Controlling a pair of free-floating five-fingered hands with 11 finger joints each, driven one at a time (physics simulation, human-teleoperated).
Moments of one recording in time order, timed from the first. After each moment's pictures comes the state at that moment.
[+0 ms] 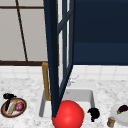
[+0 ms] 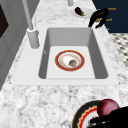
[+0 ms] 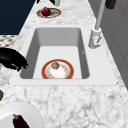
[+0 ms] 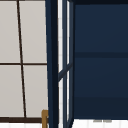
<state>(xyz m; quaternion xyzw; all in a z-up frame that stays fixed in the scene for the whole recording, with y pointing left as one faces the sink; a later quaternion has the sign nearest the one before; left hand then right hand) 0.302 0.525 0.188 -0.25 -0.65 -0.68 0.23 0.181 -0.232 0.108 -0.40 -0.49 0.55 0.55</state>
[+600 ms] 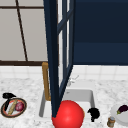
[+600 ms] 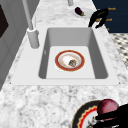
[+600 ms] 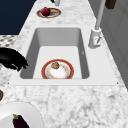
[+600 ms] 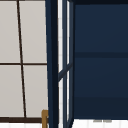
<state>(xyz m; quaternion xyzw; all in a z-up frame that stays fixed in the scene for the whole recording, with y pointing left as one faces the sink) 0.288 0.521 0.209 -0.25 -0.65 -0.68 0.24 0.181 -0.232 0.108 -0.40 -0.49 0.55 0.55</state>
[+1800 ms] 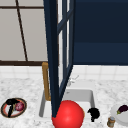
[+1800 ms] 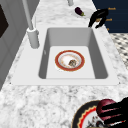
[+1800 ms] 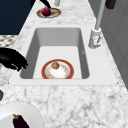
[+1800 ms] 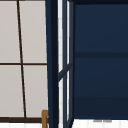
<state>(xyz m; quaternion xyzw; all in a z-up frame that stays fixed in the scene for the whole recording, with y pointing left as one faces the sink) 0.250 0.487 0.175 -0.25 -0.66 -0.68 0.22 0.181 -0.232 0.108 -0.40 -0.49 0.55 0.55</state>
